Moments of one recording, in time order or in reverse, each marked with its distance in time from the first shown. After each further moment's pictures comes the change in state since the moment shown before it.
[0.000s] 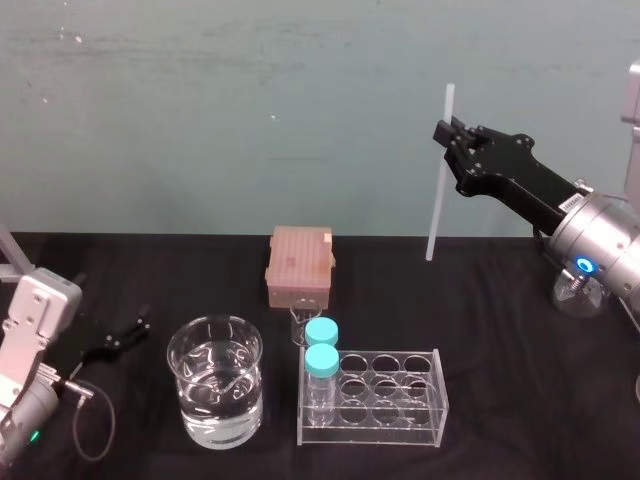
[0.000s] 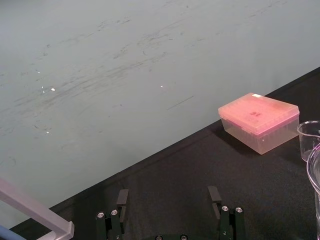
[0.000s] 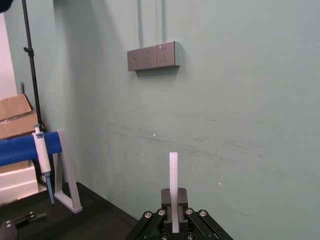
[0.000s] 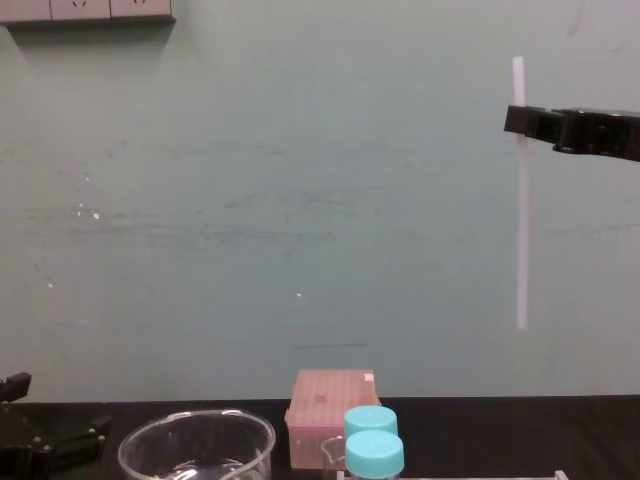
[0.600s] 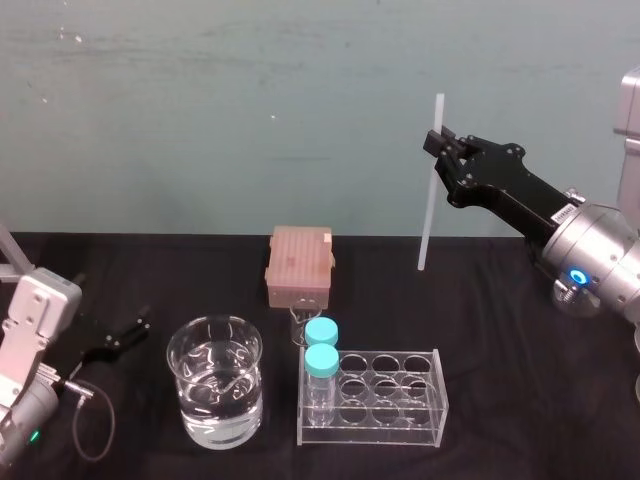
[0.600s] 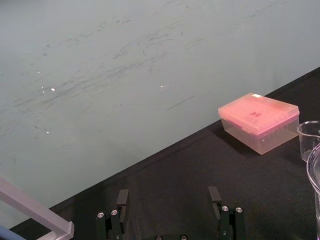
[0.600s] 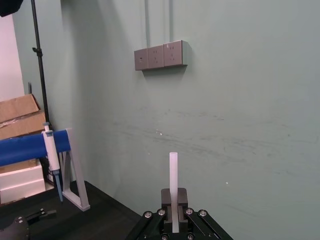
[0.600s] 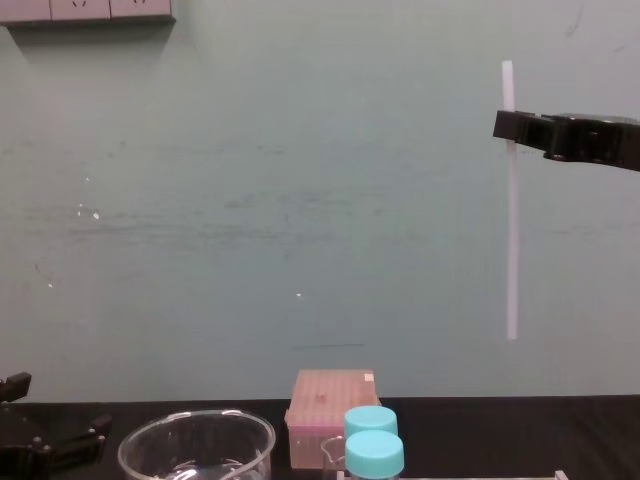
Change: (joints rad) left arm 0.000 0.000 0.000 0.000 0.000 0.000 0.000; right arm -0.032 -0.017 0.013 -0.026 -0.021 0.004 0.015
